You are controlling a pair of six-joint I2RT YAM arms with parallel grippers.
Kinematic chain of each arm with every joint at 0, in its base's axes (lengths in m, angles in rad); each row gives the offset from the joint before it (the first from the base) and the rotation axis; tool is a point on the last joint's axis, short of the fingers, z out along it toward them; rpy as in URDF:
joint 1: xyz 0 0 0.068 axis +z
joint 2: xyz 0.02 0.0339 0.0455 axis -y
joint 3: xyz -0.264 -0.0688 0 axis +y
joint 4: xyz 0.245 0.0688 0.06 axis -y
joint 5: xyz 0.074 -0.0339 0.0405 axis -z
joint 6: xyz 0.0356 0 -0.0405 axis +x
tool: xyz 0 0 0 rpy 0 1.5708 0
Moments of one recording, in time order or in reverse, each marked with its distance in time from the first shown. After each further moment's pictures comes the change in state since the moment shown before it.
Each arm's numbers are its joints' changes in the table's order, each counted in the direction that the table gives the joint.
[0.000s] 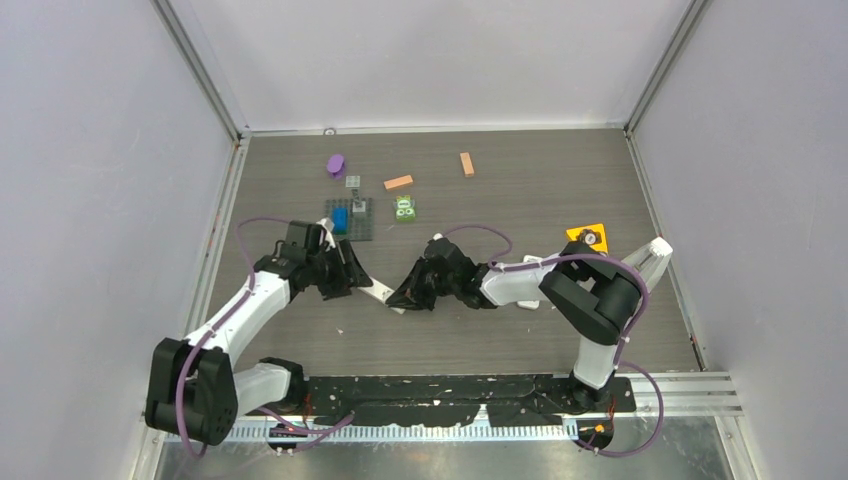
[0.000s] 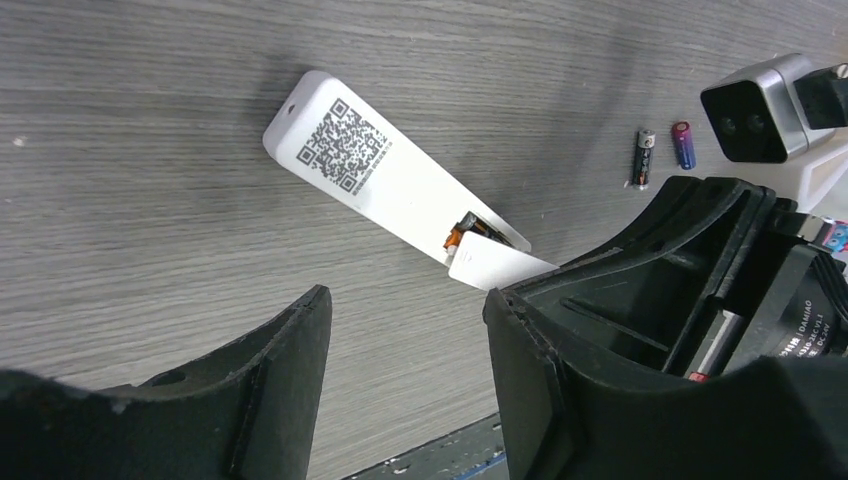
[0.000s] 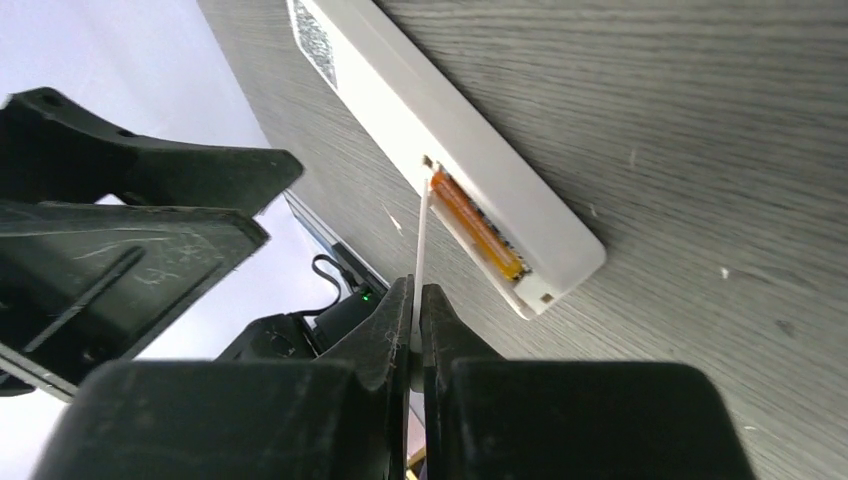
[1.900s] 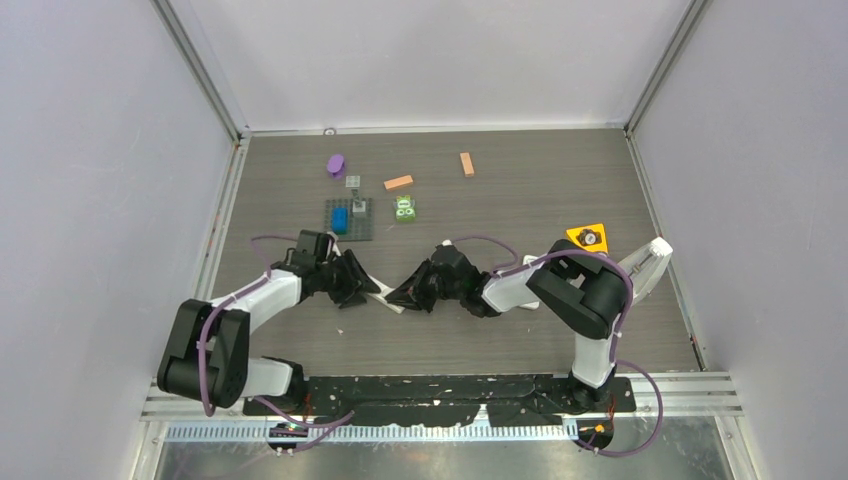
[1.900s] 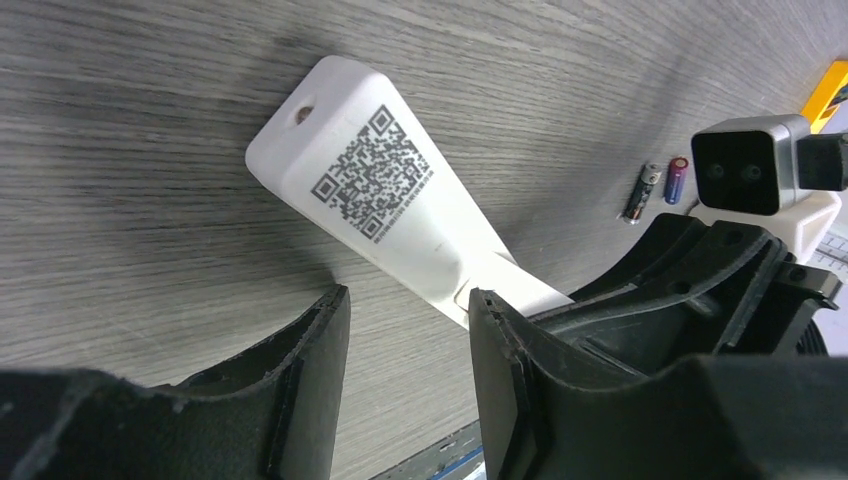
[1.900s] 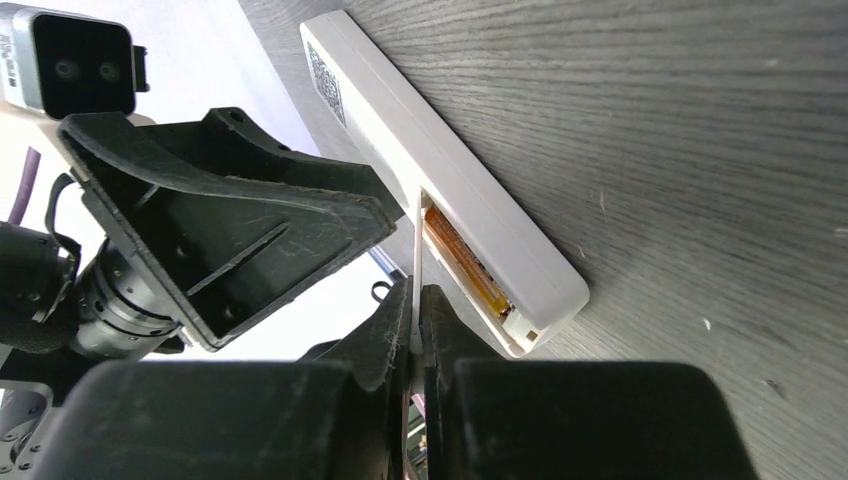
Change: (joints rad) left arm 0.002 -0.172 0.109 0.240 0.096 -0.206; right arm -0.003 -0.059 0.089 0.267 0.035 0.182
